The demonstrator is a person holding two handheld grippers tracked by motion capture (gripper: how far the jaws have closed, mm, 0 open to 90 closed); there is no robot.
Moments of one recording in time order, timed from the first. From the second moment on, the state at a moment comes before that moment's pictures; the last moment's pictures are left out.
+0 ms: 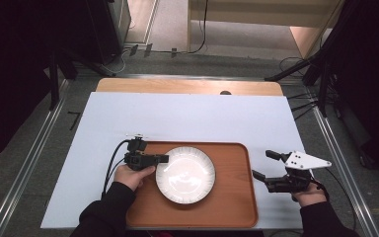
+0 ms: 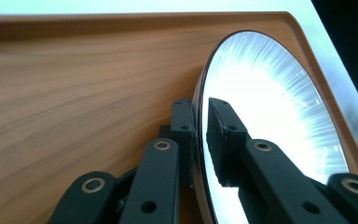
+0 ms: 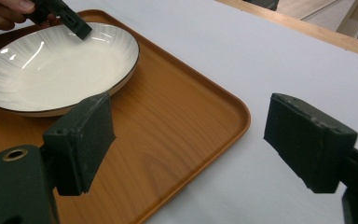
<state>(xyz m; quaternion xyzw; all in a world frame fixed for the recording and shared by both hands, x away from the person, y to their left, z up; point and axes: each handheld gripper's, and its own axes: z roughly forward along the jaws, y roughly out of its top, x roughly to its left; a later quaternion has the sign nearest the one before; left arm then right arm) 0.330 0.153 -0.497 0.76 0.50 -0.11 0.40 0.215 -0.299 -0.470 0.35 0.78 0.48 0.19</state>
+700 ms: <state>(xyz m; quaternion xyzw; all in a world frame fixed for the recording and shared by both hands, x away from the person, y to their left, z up) 0.326 0.156 -0.479 0.80 0.46 -0.08 0.39 0.216 -0.298 -0.471 0.35 0.78 0.48 0.18</state>
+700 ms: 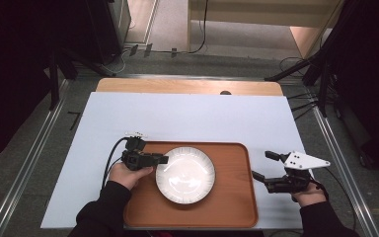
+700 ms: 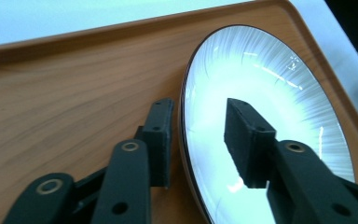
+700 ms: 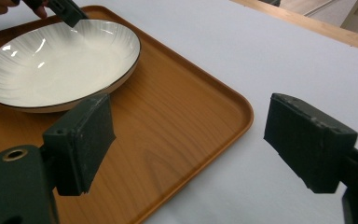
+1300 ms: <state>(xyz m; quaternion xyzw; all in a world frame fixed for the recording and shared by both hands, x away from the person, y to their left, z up) 0.320 0.176 -0.465 0.83 0.41 -0.08 0.37 0.216 -0.298 -0.473 0.35 0.79 0.47 0.17</state>
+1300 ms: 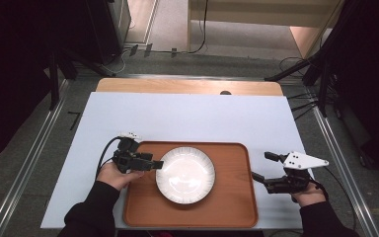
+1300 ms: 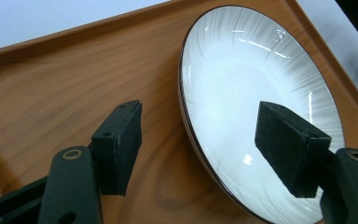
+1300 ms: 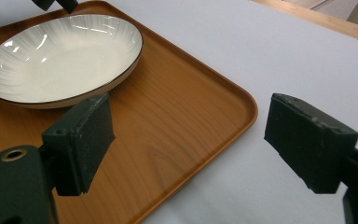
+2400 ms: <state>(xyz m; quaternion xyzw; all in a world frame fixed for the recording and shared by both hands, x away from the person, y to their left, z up) 0.300 0.205 -0.450 0.86 0.36 0.00 0.37 0.217 -0.297 -0.473 0.36 0.79 0.46 0.16</state>
